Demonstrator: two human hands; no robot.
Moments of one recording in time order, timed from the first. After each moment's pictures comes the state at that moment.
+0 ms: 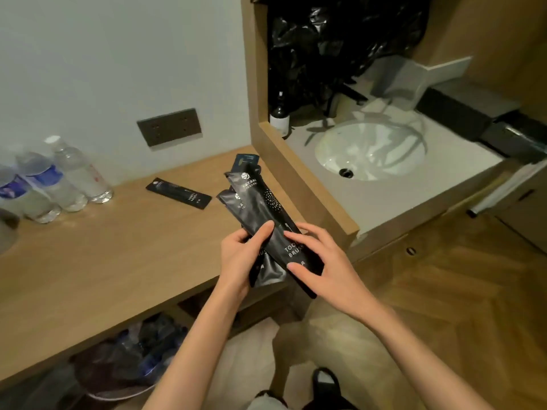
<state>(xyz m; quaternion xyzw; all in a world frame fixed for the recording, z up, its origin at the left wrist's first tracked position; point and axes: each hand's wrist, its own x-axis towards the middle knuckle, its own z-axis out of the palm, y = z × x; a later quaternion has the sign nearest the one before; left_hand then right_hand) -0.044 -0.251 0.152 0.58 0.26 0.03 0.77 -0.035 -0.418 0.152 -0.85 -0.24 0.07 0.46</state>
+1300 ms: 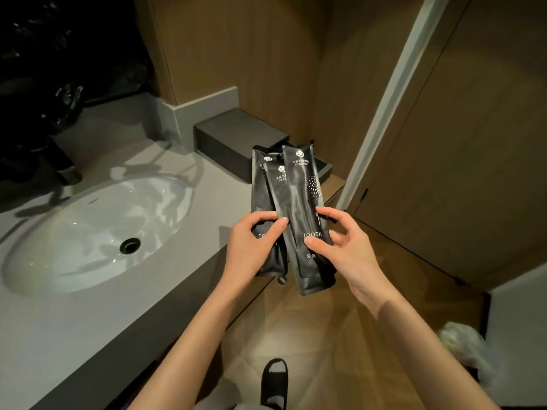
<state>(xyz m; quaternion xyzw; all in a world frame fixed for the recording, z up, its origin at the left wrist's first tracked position) 0.268 -0.826 0.159 0.76 -0.06 0.01 0.65 0.212 -0.989 0.188 -0.72 0.10 -0.02 0.68</state>
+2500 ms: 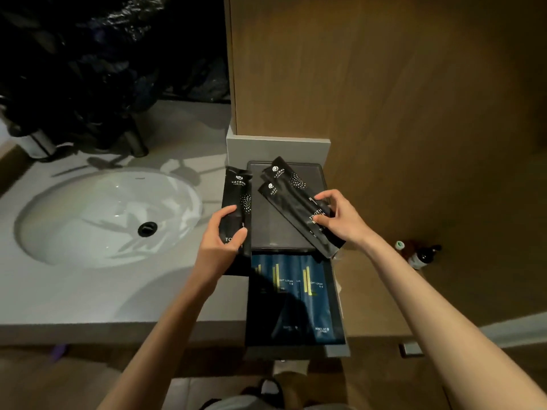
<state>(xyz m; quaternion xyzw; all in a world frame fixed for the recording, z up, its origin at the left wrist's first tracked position) 0.548 -0.908 0.138 0.70 0.33 0.22 0.60 0.754 -1.064 0.147 -0.86 -0.28 0.19 0.39</state>
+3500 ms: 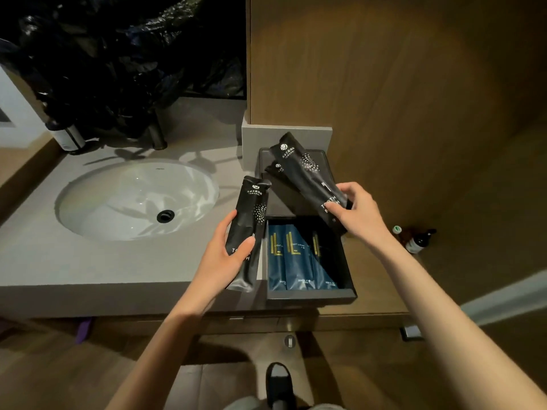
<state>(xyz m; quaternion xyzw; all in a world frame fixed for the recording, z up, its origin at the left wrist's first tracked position) 0.442 -0.949 0.165 0.72 0.28 0.18 0.61 0.643 -1.105 0.199 -0.85 -0.23 0.12 0.45</state>
